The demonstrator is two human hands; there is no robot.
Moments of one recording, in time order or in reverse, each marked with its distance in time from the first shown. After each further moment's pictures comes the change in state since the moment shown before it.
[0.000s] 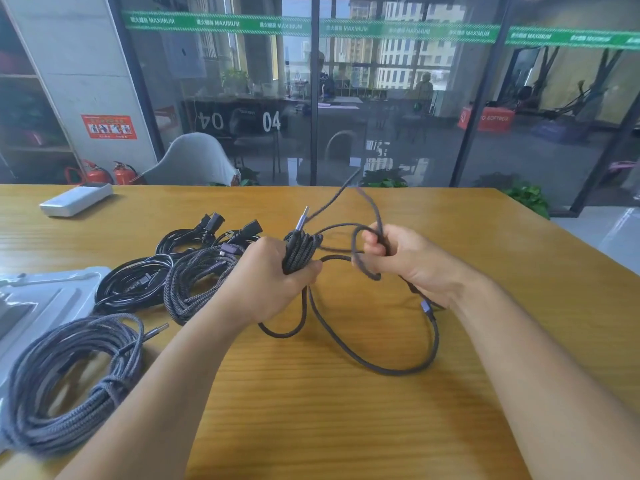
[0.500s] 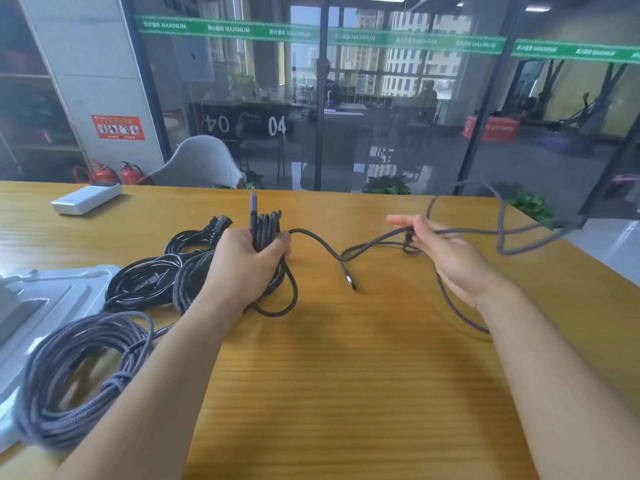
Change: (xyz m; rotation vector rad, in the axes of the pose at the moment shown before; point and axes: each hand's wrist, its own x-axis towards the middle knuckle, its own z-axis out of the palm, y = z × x) left_hand 0.004 -0.007 -0.015 -0.228 0.347 -0.219; right_hand -0.003 0.022 -0.037 -0.023 0.264 -0.065
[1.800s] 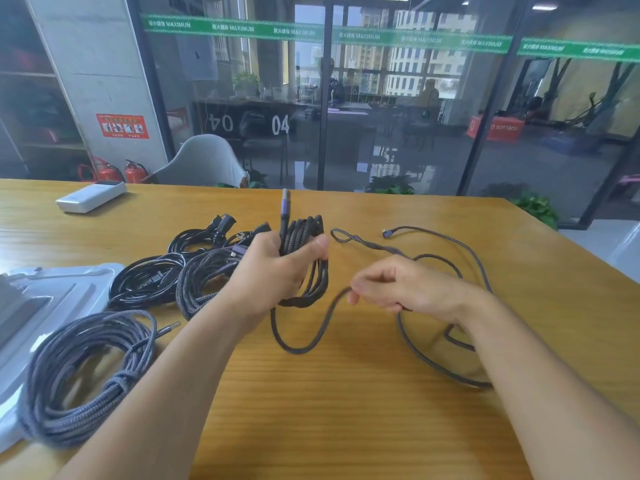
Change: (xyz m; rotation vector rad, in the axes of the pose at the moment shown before) left_hand -0.010 0.004 0.011 -0.308 -0.337 0.041; right_hand -0.015 -0.028 0.047 -0.205 -0.560 0.074
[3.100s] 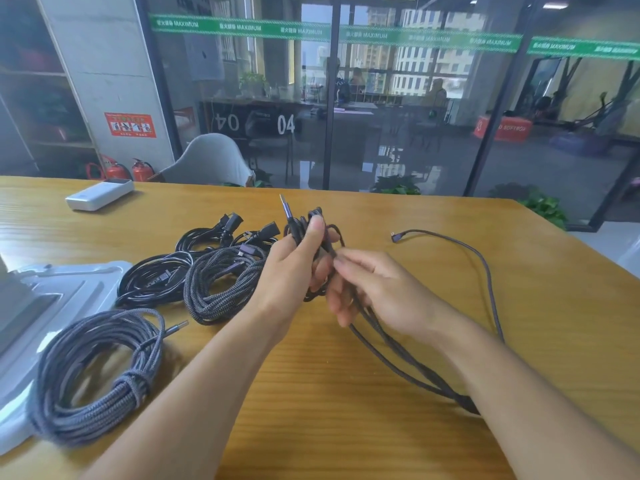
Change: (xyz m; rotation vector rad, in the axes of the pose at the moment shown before) left_hand -0.002 -0.001 0.025 -0.138 0.113 -0.022; right_hand 0.011 -0.033 0.048 0.212 0.205 -0.170
